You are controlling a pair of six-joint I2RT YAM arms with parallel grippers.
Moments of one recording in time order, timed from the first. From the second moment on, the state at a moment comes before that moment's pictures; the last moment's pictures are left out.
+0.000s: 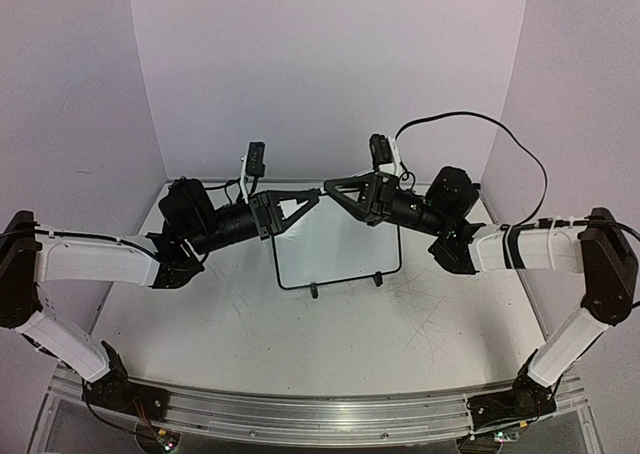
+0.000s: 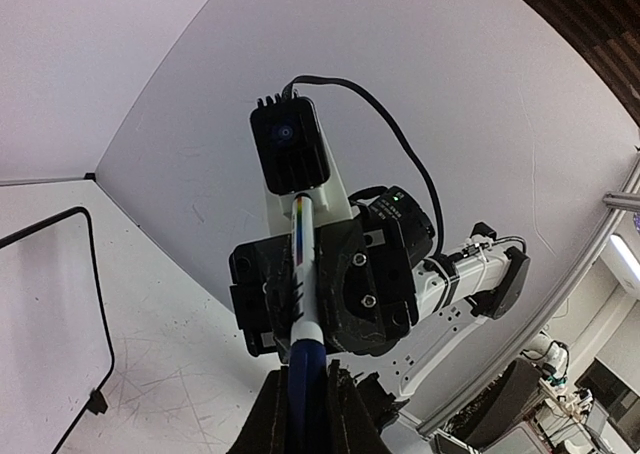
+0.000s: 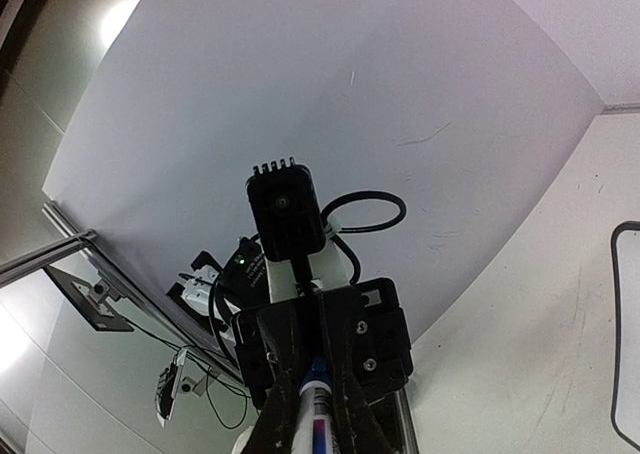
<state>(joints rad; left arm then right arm) -0.88 1.44 0.82 0.87 0.42 -0.76 0.74 1.60 0.96 0.97 -0.67 1.09</state>
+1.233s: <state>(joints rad) -0.60 1.46 0.75 -0.30 0.07 -0.77 0.53 1.11 0.93 -0.04 -0.07 0.07</state>
